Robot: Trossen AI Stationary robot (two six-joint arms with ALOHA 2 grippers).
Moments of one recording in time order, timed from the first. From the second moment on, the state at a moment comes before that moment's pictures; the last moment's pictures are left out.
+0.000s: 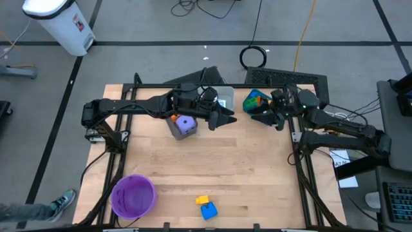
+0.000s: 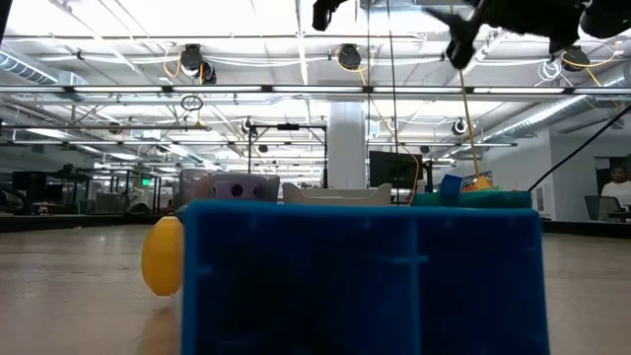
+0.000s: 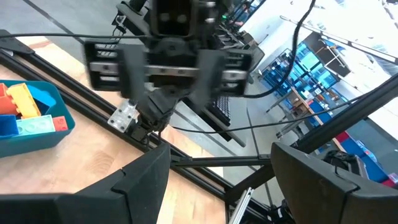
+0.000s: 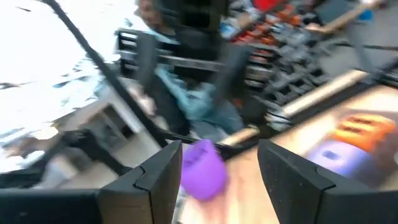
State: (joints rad) left arm 0.11 1.67 1.51 0.03 0.23 -0.68; right arm -0.47 0.76 0.55 0.38 -0.63 0.68
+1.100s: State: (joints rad) left arm 0.11 1.67 1.51 0.07 0.17 -0.71; right arm 0.41 0.98 0.55 0.43 0.10 0.56
